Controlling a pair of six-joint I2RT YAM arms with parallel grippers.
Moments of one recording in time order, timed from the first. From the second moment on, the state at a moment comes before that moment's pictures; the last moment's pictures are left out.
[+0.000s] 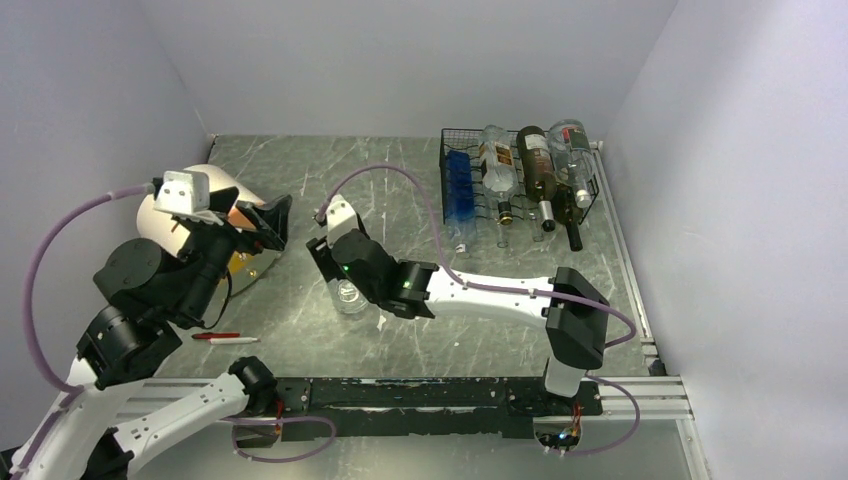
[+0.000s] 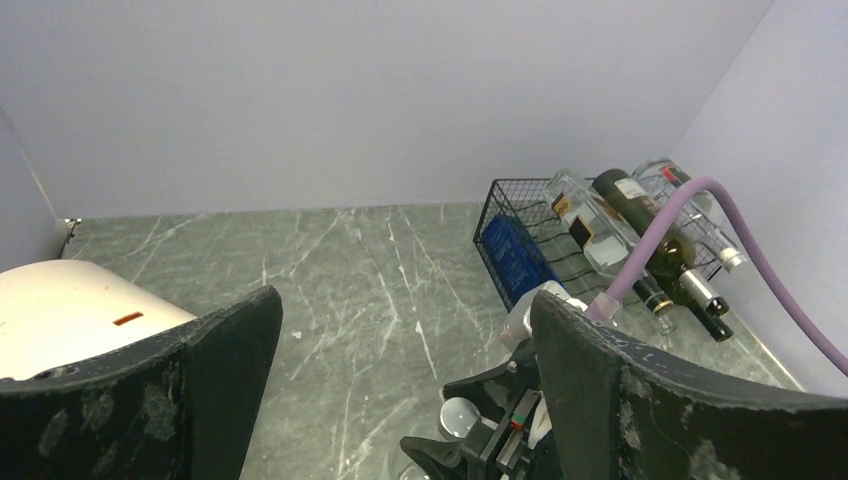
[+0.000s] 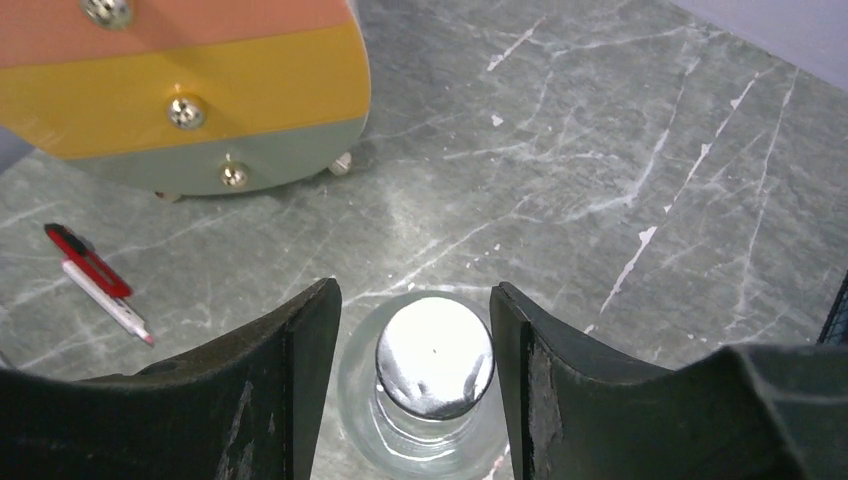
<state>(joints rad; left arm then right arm) -0.79 0.64 1.21 -0.48 -0.53 -0.14 1.24 1.73 1.34 0.08 0.54 0.14</state>
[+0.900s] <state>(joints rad) -0.79 0.64 1.22 -0.45 -0.46 -0.16 1.19 1.73 1.30 0.02 0.45 0.24</state>
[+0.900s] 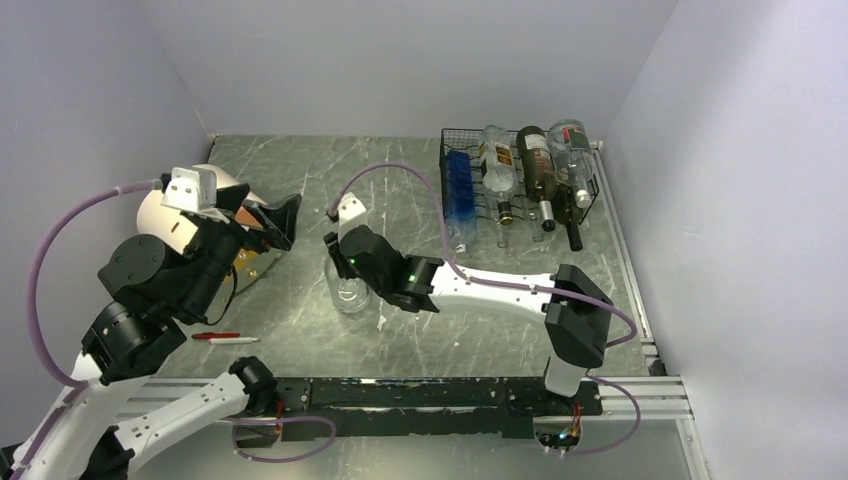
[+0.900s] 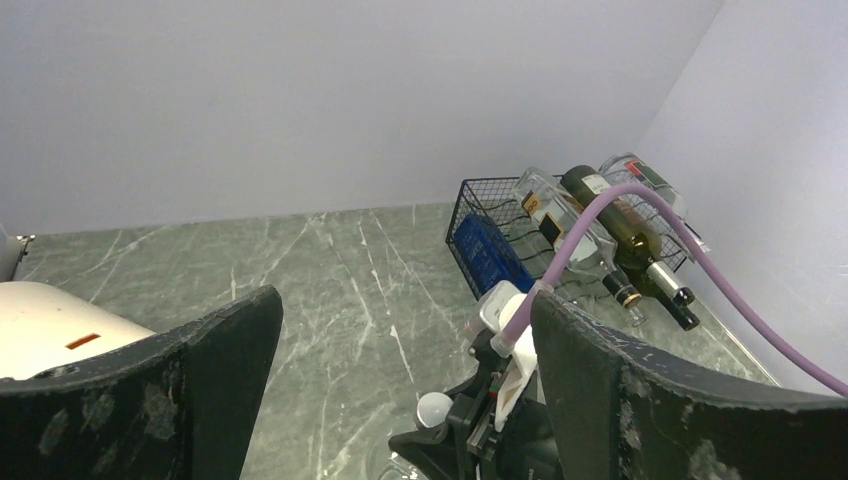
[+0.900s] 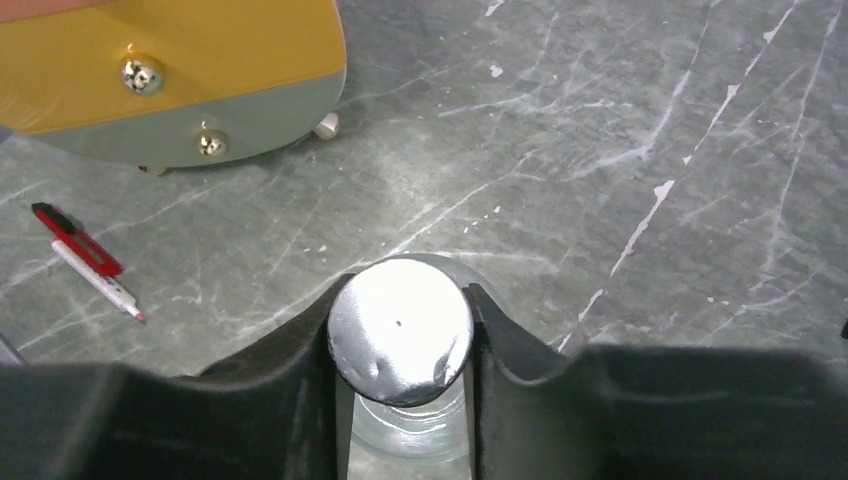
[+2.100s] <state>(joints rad) -0.50 1.12 0.73 -0.24 -0.02 -0.55 1.18 1.15 0.72 -0.14 0.30 0.59</state>
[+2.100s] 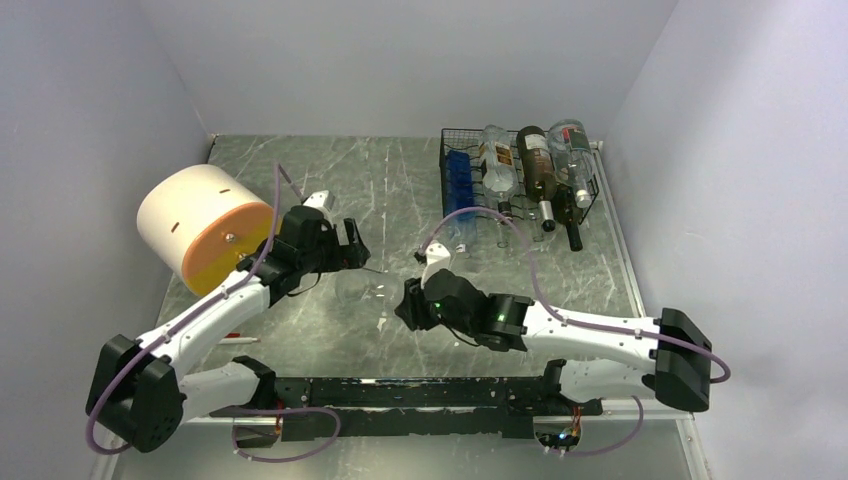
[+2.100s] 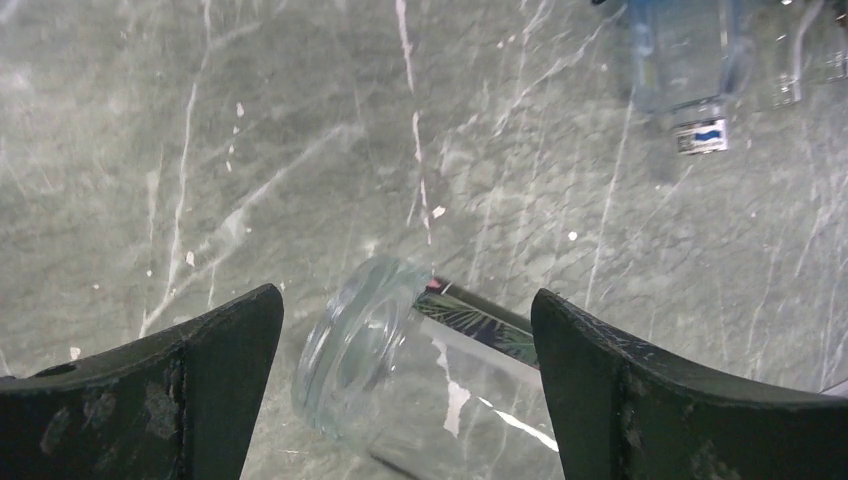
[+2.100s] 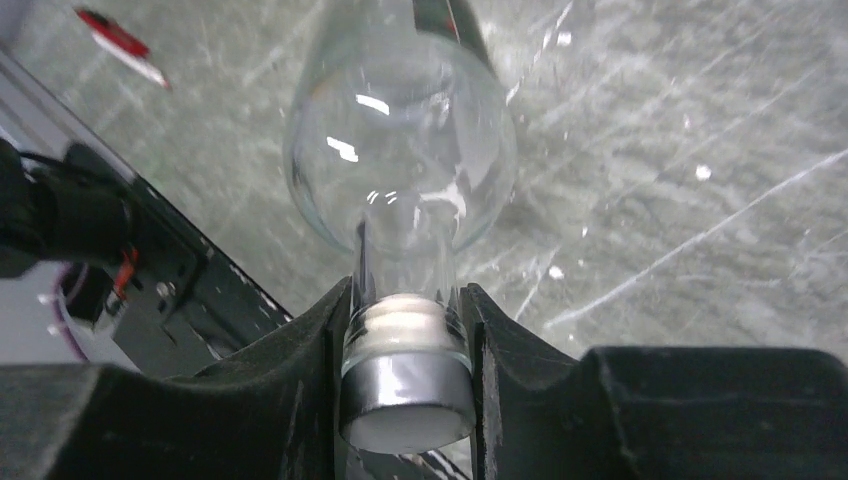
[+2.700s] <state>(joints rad) -0.47 1.25 0.68 -0.16 0.12 -0.58 1.14 1.36 0.73 -0.32 0.13 0.47</state>
